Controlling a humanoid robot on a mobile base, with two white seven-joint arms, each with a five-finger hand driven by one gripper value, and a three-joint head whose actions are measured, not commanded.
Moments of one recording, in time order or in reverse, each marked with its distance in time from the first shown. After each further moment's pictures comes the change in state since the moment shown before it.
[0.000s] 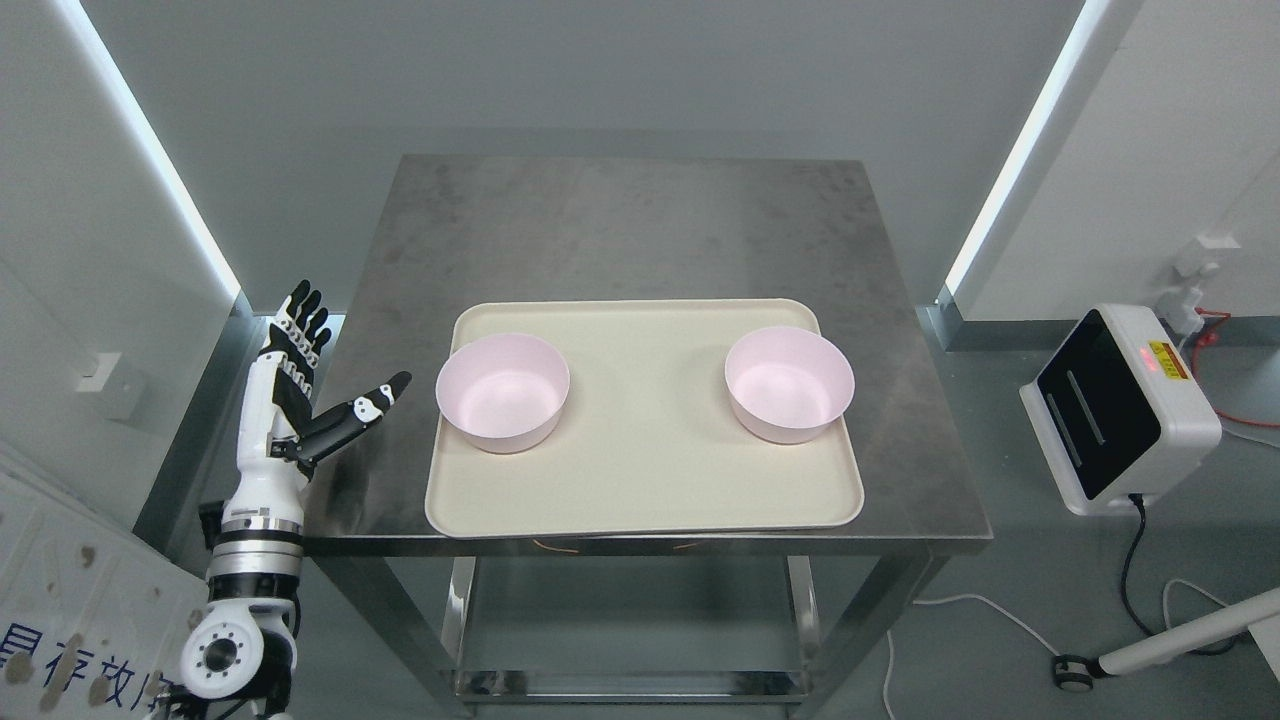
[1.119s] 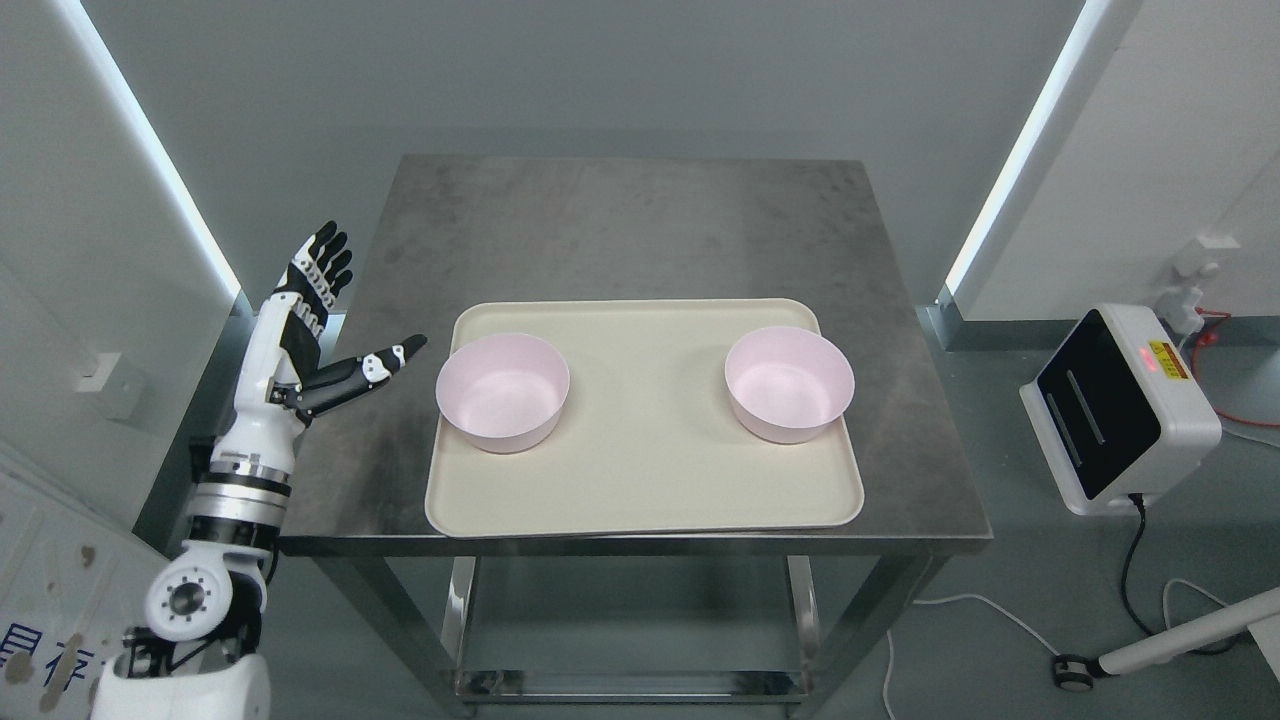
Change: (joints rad) left arm -0.157 0.096 0.012 0.014 0.000 -0.007 -0.274; right arm 0.000 0.000 0.000 0.000 0.000 0.001 0.000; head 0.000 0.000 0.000
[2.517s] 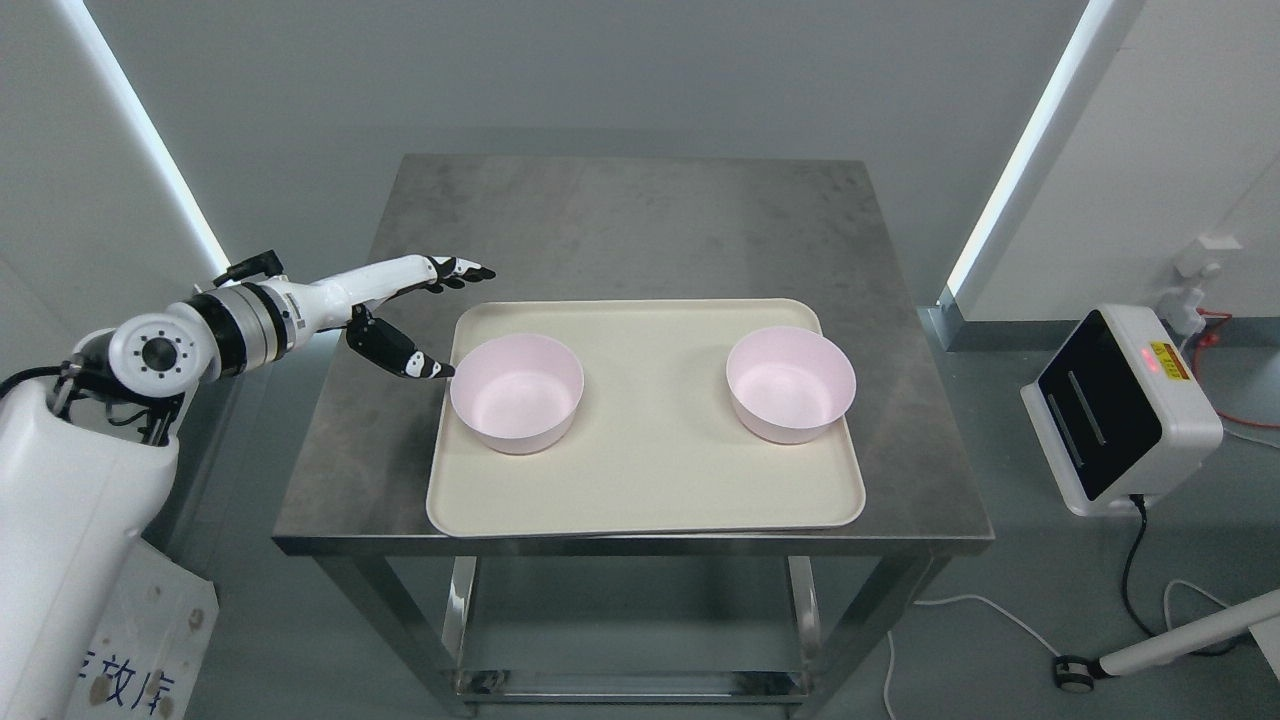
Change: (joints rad) left arm -0.436 0.359 -0.397 0.199 -0.404 0.200 -0.579; right arm 0.000 0.000 0.000 0.000 0.046 -0.001 0.000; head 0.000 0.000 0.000
